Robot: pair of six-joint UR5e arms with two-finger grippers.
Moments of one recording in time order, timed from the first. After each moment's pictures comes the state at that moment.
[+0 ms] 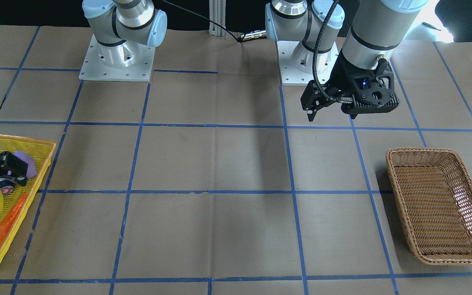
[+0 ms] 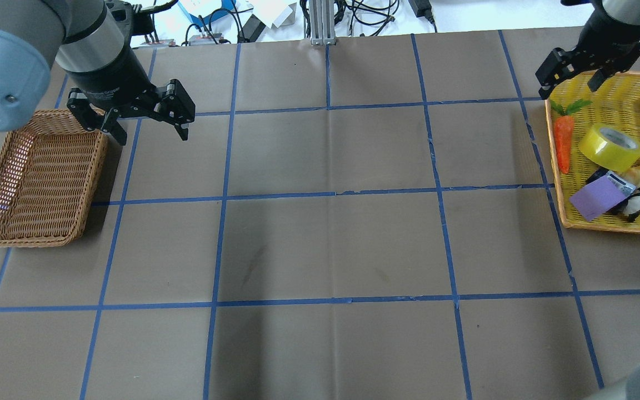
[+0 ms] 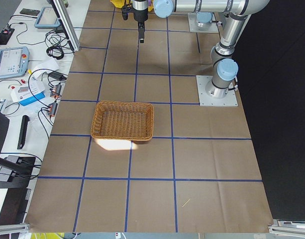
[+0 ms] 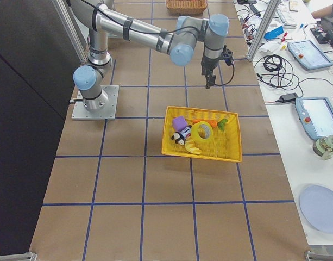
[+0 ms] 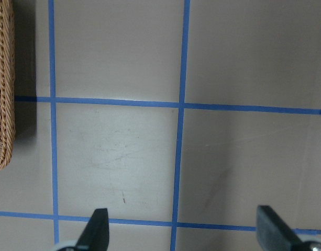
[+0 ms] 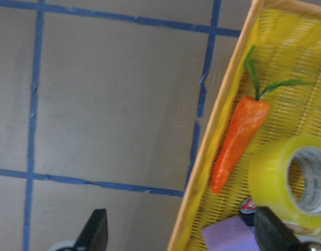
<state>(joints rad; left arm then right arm) -1.57 -1.61 -1.57 -1.55 1.60 -0.06 1.21 -1.21 1.43 -1.80 -1.56 -0.49</state>
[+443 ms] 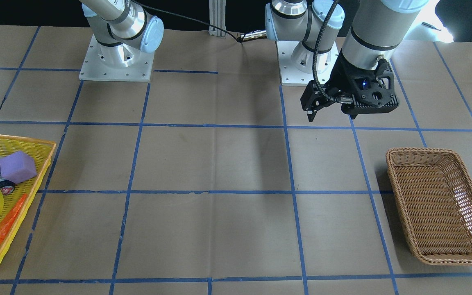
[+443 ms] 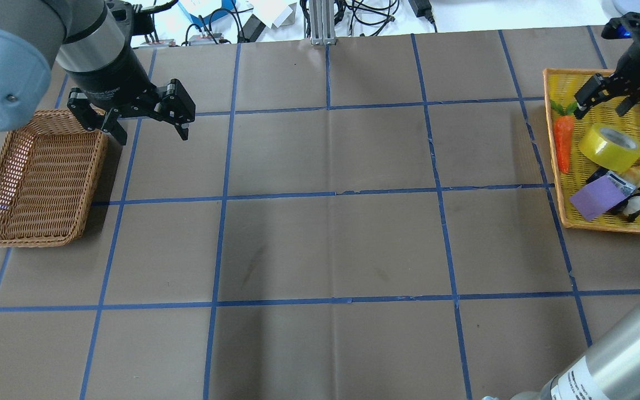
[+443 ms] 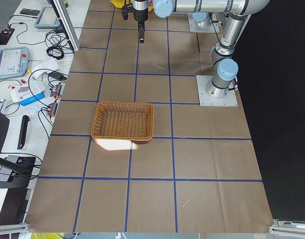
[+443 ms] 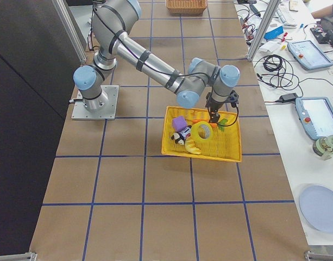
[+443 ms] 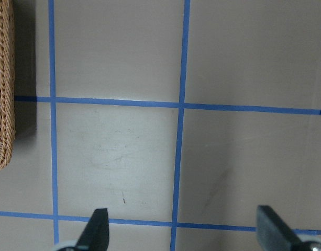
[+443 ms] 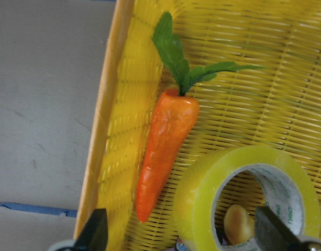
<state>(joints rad) -1.57 -1.61 -1.57 -1.55 1.60 -0.06 1.07 -1.04 1.40 -1.83 -1.54 -0.59</state>
